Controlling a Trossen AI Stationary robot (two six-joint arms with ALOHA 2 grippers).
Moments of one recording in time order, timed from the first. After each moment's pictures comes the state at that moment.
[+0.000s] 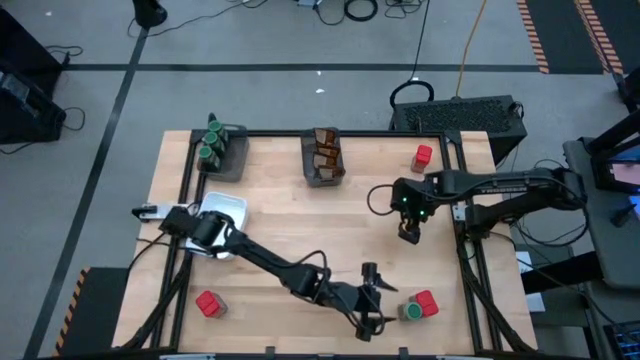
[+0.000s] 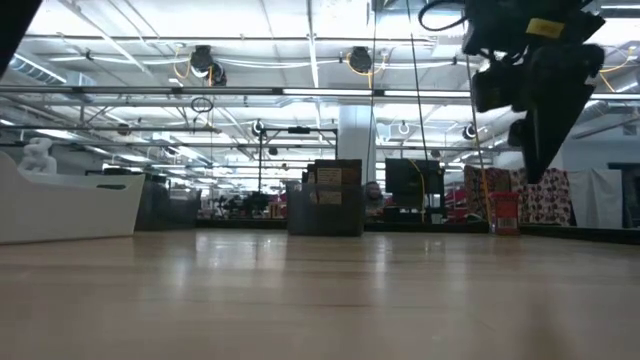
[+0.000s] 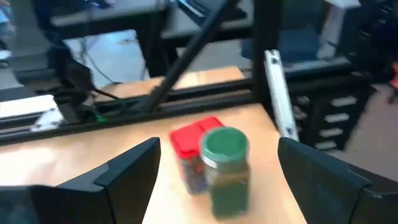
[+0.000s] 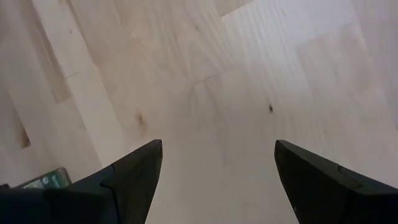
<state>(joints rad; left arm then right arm) -0.43 2.33 1.83 0.24 -0.29 0.03 -0.11 1.15 0.76 -0.88 -0.21 0.36</state>
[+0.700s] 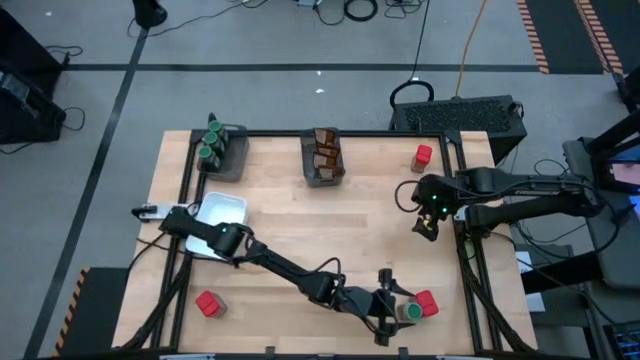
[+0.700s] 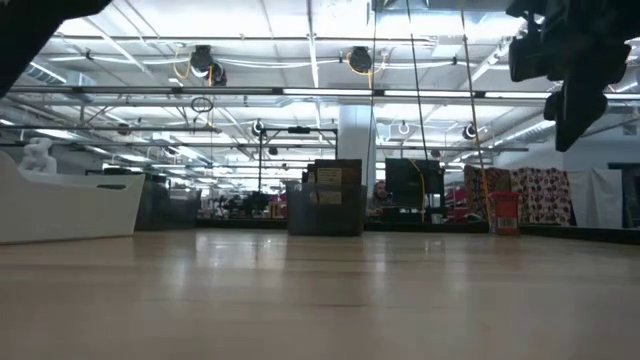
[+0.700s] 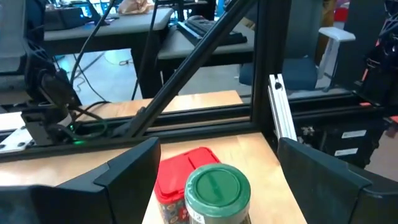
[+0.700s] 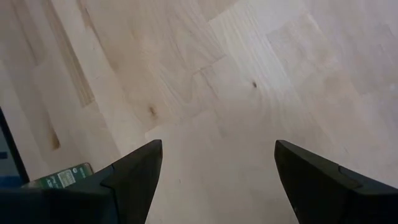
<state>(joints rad) -0.42 2.56 2.10 0.34 -0.28 0.03 -0.08 0.87 0.76 -1.04 -0.15 0.51</state>
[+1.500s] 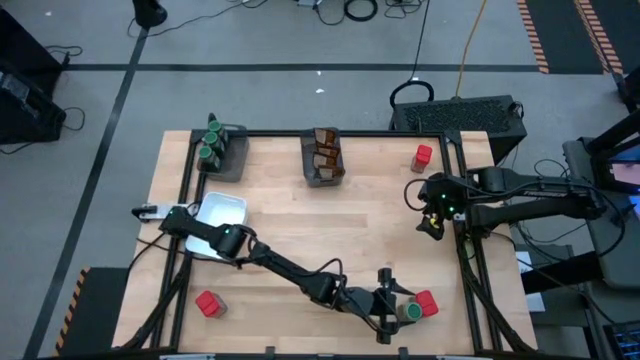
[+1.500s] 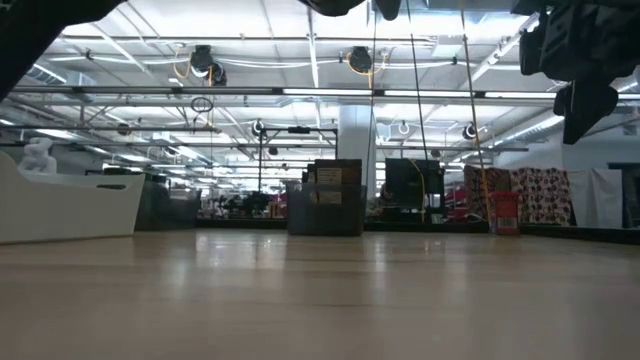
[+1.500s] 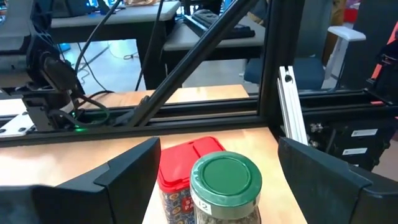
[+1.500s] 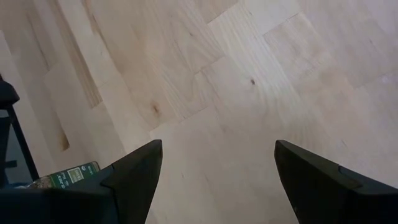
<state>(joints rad) -0.41 2.60 2.11 0.35 -0.30 0.00 -0.08 0.79 0.76 -1.07 -0.15 0.54</state>
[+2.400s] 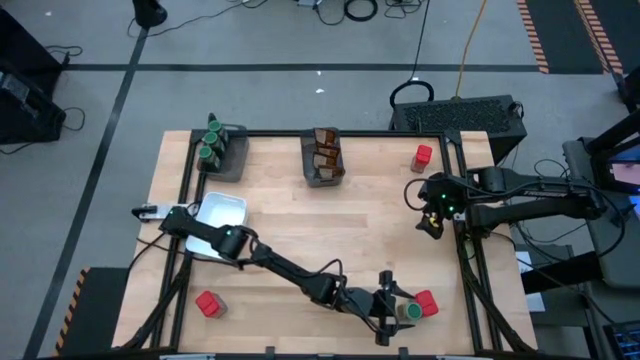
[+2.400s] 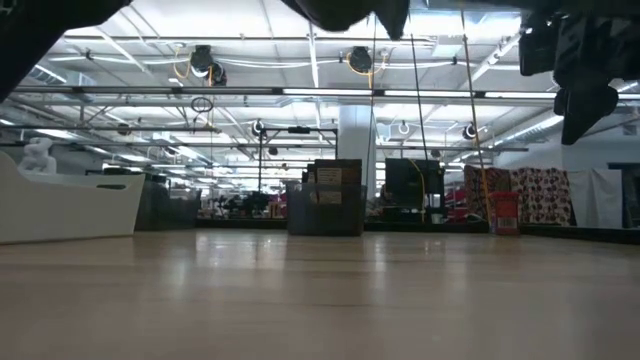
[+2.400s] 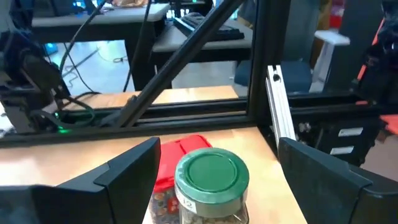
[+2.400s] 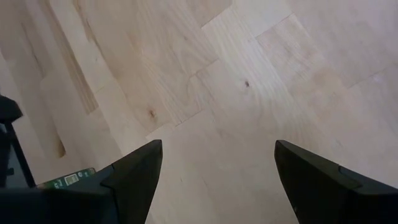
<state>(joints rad) -0.41 2.62 2.11 0.39 -0.26 -0.01 -0.08 0.79 0.76 -1.07 -0.13 0.56</state>
